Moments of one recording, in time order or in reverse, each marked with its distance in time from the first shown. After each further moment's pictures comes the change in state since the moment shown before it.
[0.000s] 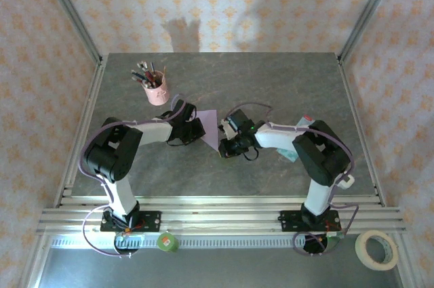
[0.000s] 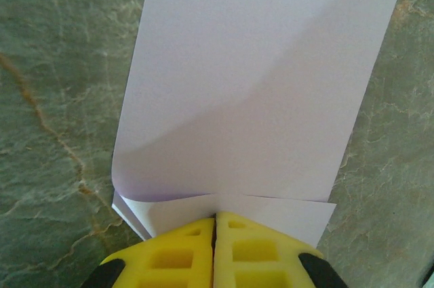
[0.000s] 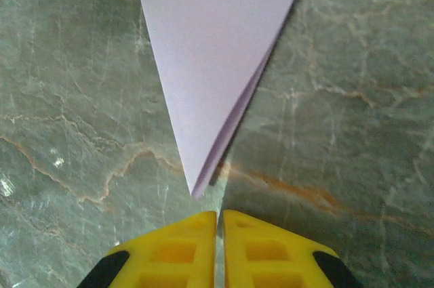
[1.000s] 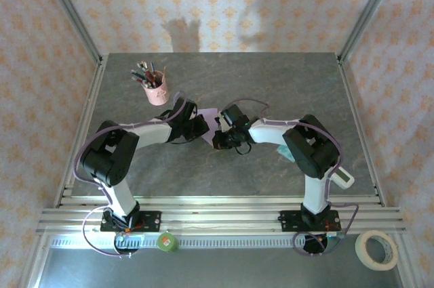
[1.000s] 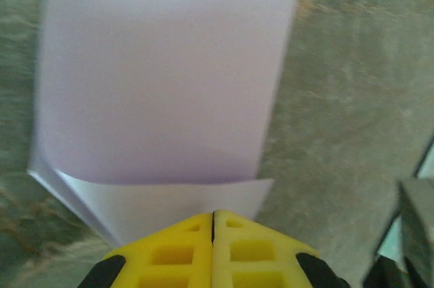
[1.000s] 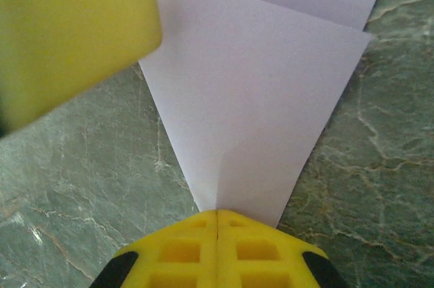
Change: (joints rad) left arm -0.030 -0.063 -0.005 0.069 0.053 0.004; right arm -0.006 0.117 0.095 0.114 -0.003 0.134
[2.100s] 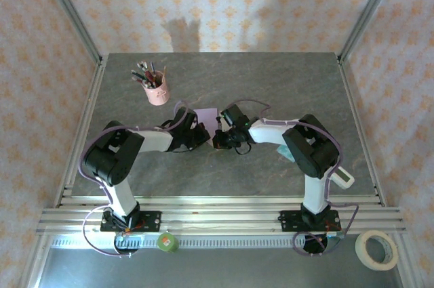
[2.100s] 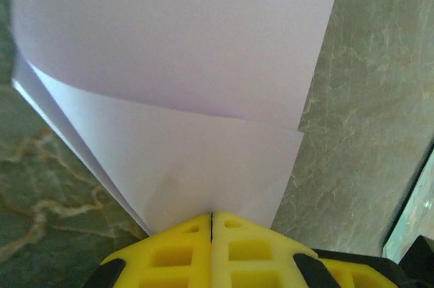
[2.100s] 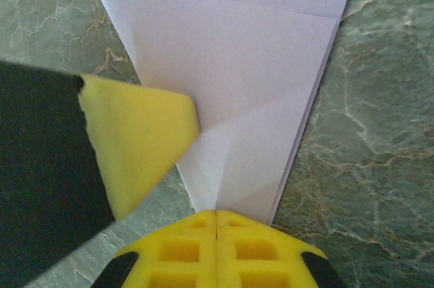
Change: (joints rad) left arm -0.013 0.028 -0.129 0.163 0.000 -0.088; right arm -0.002 0.009 -0.006 -0.003 0.006 0.061
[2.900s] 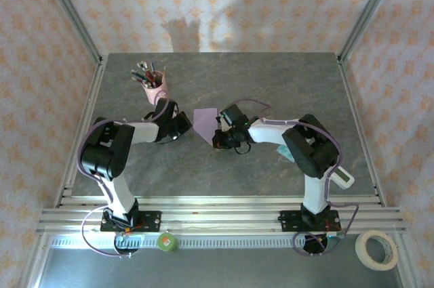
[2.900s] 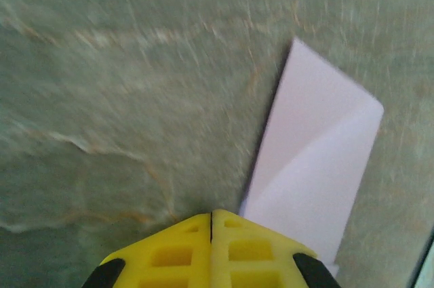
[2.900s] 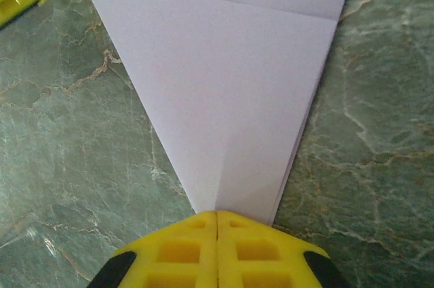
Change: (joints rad) left arm 0.222 0.014 0.032 -0.013 -0.005 0.101; right arm 0.000 0.000 0.020 -0.012 0.002 0.013
